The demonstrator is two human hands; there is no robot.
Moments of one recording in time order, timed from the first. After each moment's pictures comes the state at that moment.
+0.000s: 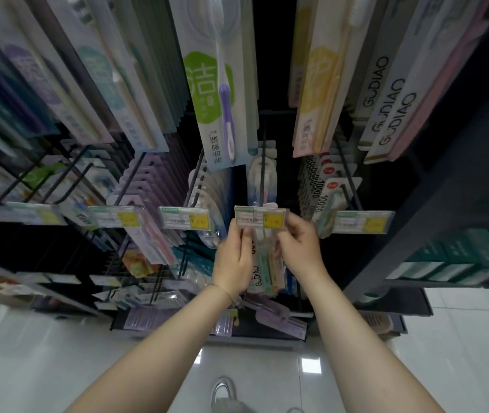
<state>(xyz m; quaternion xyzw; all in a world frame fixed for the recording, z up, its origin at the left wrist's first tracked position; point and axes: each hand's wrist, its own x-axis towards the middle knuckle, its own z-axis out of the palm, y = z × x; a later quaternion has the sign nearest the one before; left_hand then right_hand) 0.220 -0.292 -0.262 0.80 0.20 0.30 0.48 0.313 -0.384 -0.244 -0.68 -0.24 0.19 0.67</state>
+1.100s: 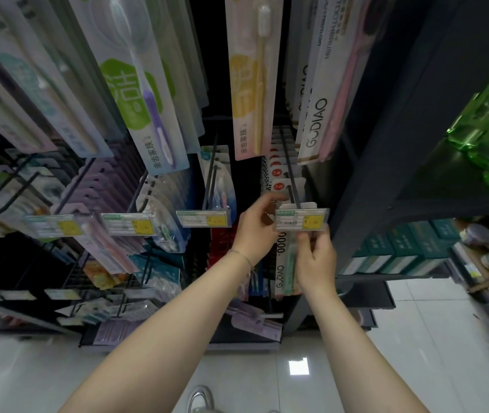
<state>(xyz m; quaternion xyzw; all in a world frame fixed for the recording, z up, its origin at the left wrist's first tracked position) 0.324 -0.354 -0.236 0.77 0.12 0.22 0.58 0.348 -0.479 -0.259 -0.78 -0.14 0.01 0.61</state>
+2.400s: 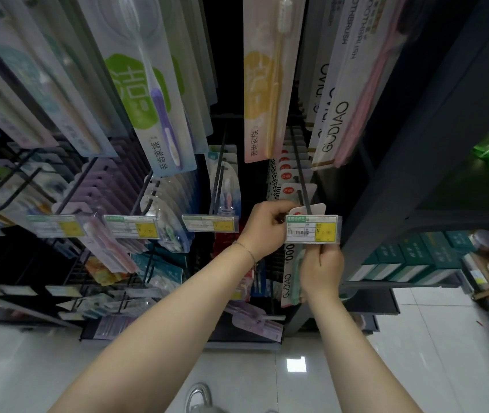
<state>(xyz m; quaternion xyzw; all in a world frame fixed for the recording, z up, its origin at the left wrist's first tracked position) 0.338 -0.342 -0.229 0.78 0.04 0.19 0.59 0.355 -0.466 -0.270 -0.81 -0.11 -0.03 0.58</state>
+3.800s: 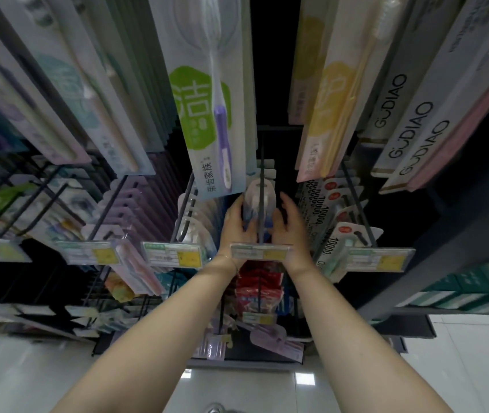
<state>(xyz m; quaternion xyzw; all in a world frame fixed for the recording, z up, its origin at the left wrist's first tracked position) 0.317 -0.234 -0.270 0.70 0.27 0.26 0.61 0.383 -0.315 -0.277 -0.76 -0.19 0.14 0.61</state>
